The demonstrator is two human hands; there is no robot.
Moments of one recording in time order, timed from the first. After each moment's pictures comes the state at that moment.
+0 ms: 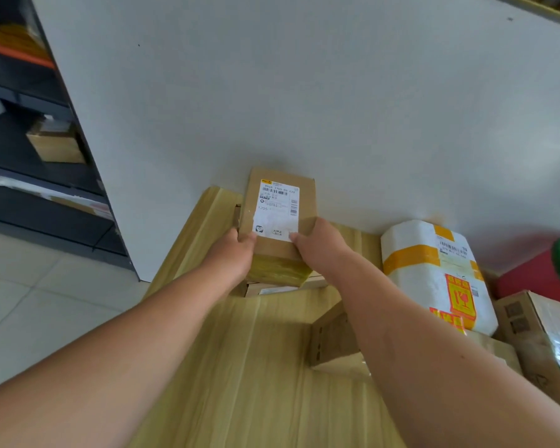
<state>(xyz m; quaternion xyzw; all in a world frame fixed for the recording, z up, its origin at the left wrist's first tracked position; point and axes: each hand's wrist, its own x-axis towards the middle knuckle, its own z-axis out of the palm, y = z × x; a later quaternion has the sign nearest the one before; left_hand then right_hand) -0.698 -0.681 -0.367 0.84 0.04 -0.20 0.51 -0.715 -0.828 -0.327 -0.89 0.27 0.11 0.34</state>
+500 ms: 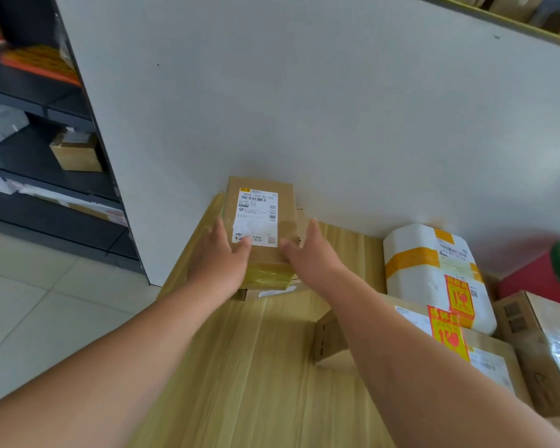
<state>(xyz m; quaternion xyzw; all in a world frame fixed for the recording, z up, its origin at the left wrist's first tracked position) -0.726 -0.652 -0.346 0.90 0.01 -0.11 0.41 -0.744 -0.805 -0.321 -0.89 0.21 0.09 0.39</state>
